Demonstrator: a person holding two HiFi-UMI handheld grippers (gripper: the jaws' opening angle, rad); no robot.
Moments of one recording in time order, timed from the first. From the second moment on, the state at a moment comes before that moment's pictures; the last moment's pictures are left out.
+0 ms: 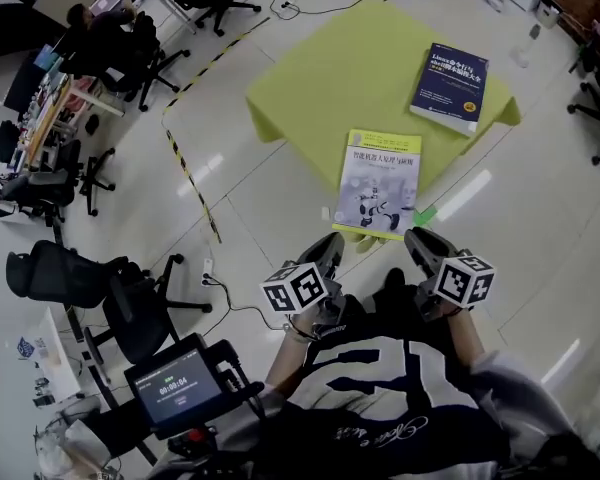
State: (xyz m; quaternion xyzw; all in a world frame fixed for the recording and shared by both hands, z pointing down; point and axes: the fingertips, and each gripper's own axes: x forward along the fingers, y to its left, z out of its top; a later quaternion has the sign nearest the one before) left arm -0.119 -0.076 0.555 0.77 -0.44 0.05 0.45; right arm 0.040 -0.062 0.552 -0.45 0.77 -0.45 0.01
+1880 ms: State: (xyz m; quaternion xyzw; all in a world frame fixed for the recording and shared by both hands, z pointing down) left arm -0.078 -0.139 0.522 0.87 -0.14 0.13 0.46; right arm 0.039 -0.093 0.507 -0.55 0.69 -0.45 0.08
